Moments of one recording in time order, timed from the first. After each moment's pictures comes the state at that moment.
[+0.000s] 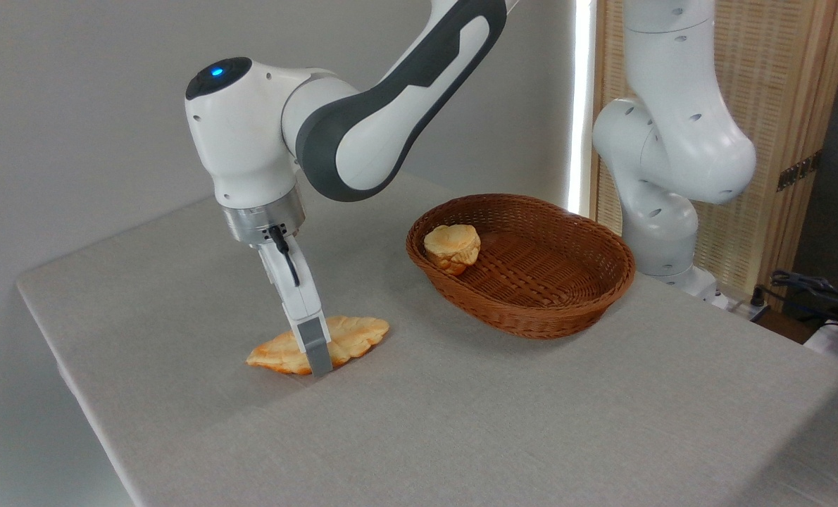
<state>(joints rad) -0.15 0.14 -0.08 -1.94 -0.06 2.05 0.84</state>
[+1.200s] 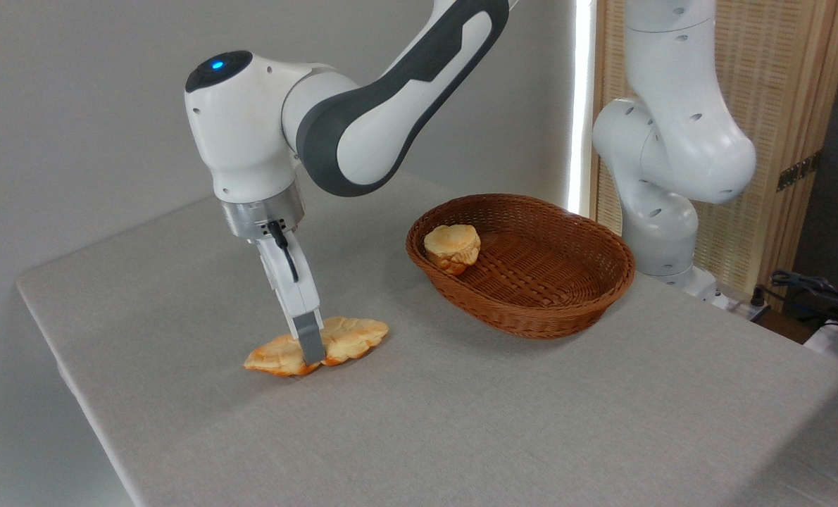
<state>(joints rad) -0.15 0.13 -0.08 -1.93 -0.06 2.05 0.84</state>
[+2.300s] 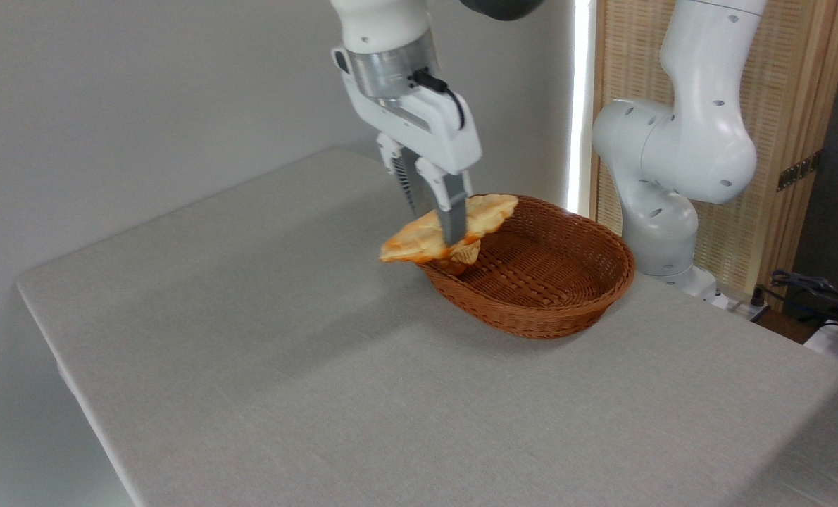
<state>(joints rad) -0.14 -0.39 0.02 -2.16 -0.06 1.59 0.77</state>
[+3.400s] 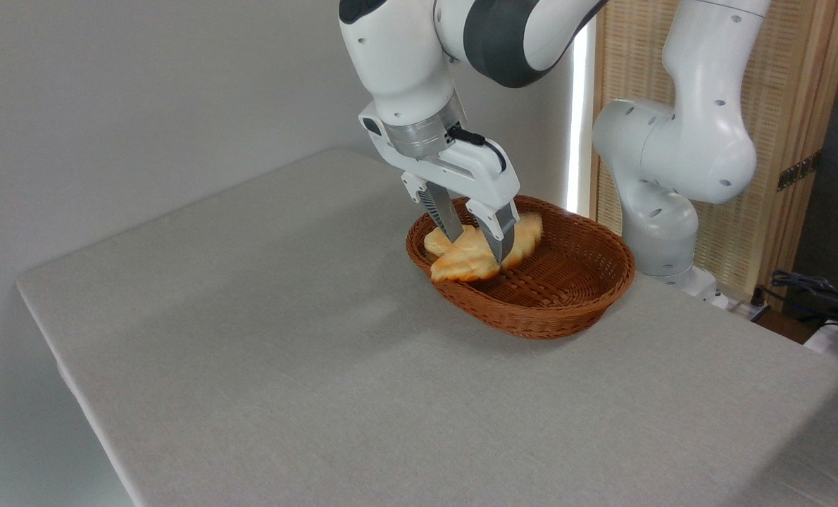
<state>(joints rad) -0.15 -0.40 0.02 -2.32 -0.11 1.58 0.61</state>
